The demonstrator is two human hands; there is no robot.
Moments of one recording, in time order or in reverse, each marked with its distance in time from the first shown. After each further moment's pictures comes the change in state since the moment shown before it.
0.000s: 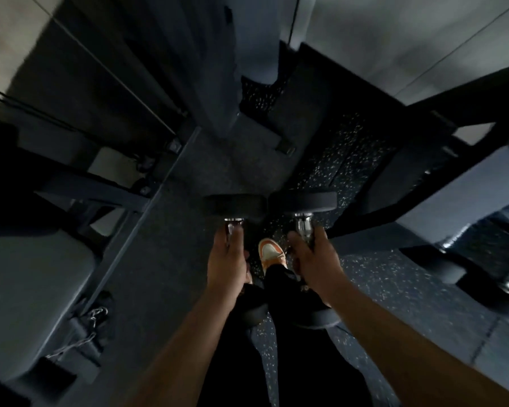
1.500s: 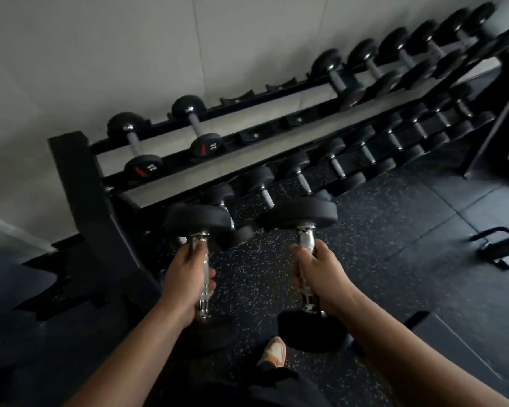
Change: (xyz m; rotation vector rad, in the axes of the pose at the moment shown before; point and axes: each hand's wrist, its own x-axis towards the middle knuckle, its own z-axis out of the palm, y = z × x) left_hand -0.499 -0.009 0.264 0.450 -0.832 0.501; right_hand -0.451 0.294 -0.380 0.892 0.795 -0.037
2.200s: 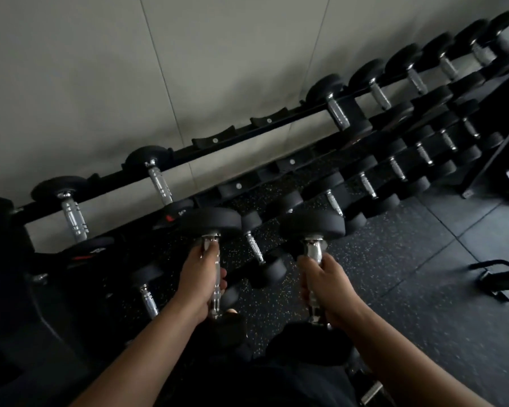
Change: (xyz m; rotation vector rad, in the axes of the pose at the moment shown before) left_hand 0.255 0.106 0.145 -0.010 -0.079 -0.122; right_hand 0.255 -0.098 -0.041 0.026 0.073 0.130
